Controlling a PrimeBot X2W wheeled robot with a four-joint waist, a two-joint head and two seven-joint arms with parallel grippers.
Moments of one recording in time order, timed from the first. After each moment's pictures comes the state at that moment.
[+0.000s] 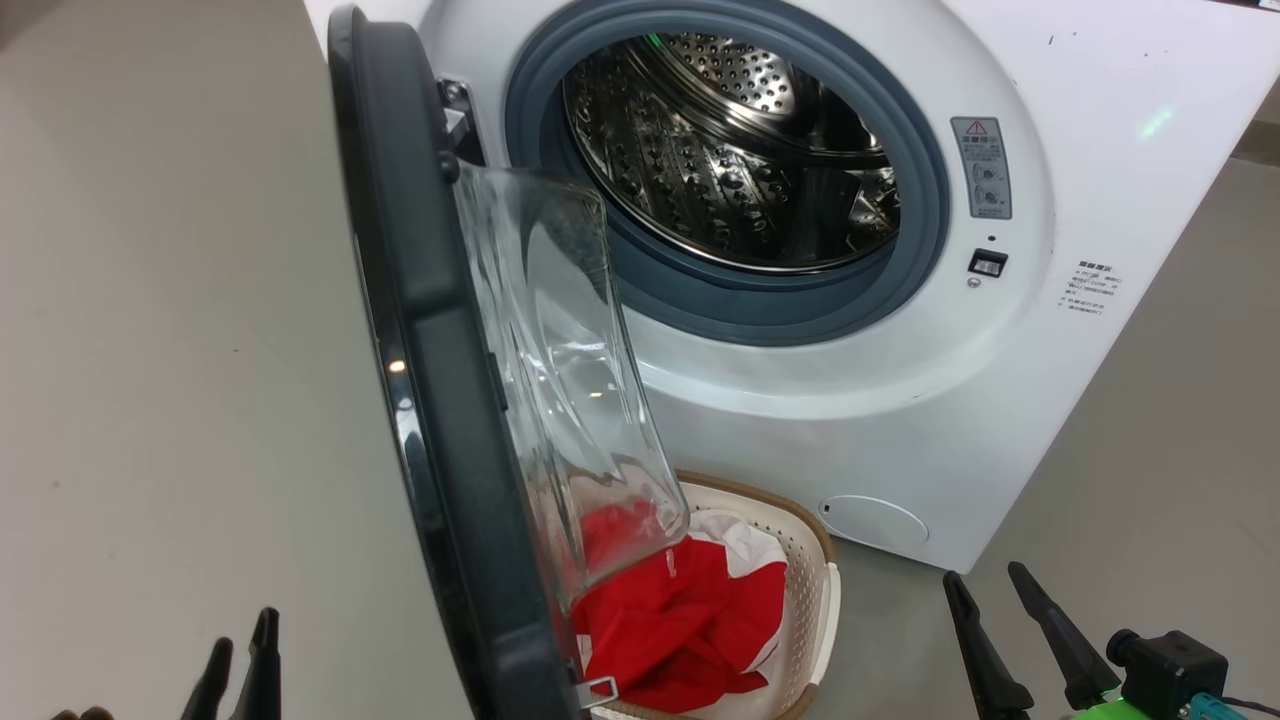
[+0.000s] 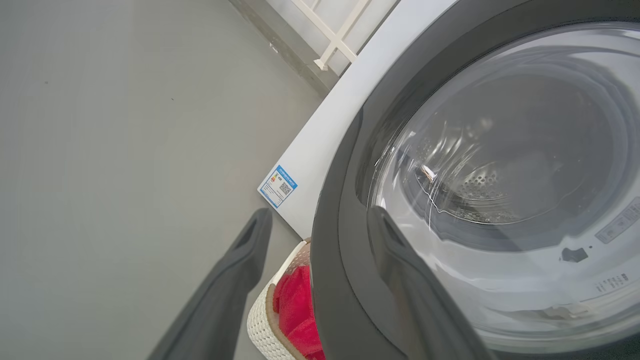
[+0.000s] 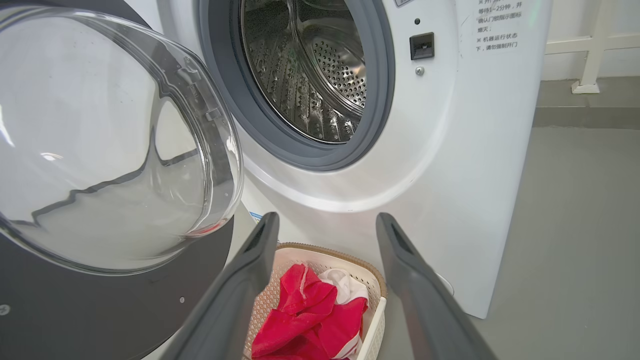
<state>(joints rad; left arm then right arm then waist) -0.05 0.28 -0.14 0.45 -1.08 -0.12 -0.25 0.10 -0.13 0.12 0.23 0.49 0.12 -0.26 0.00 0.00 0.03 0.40</state>
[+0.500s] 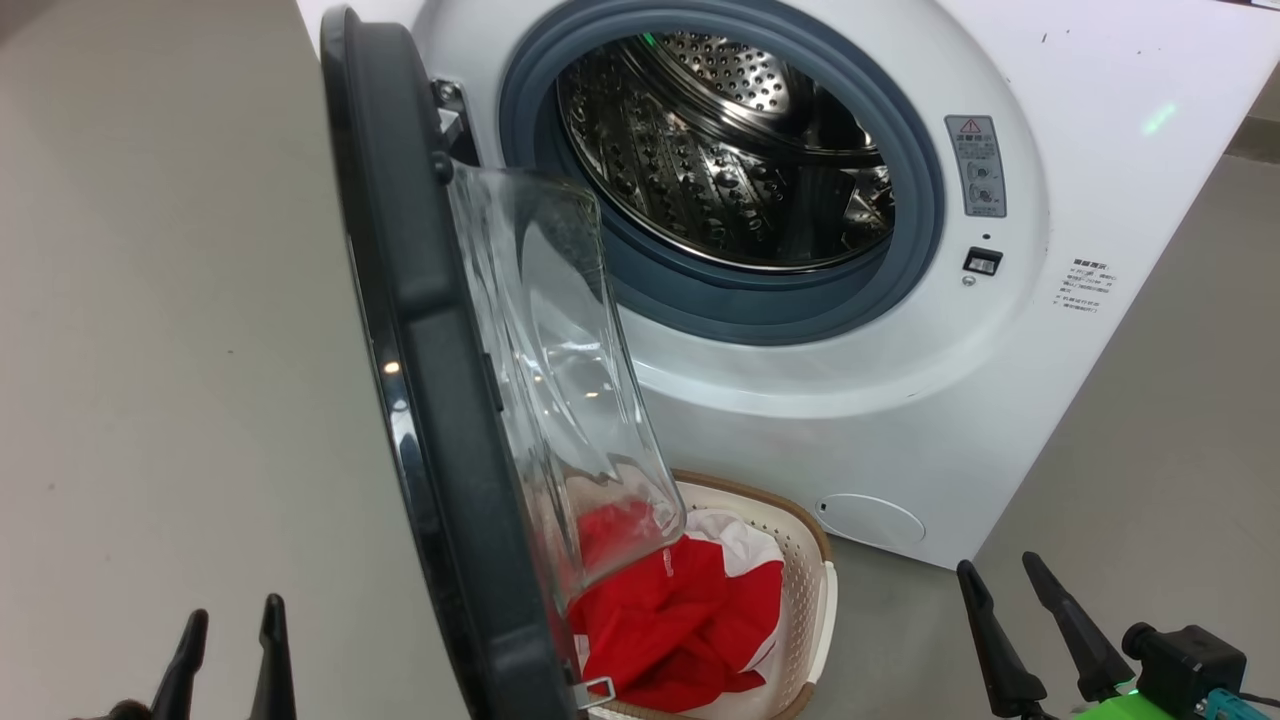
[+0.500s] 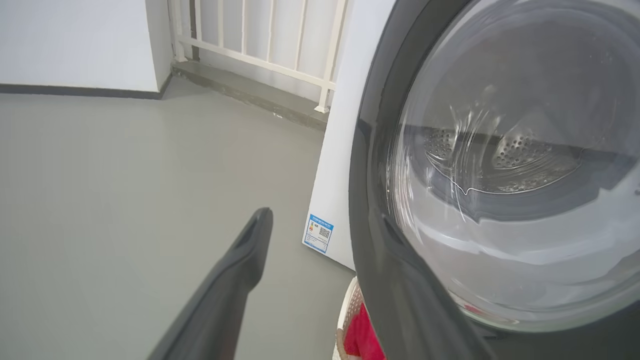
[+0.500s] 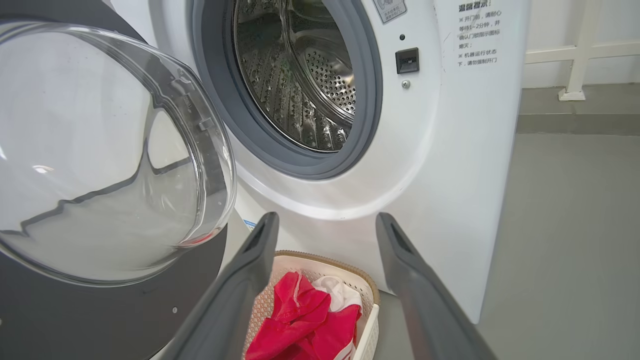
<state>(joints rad) 0.02 0.08 0.14 0.29 -0.37 -0.12 -0.25 0.10 -0.14 0.10 0.22 0.49 0.12 -0.26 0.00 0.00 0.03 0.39</state>
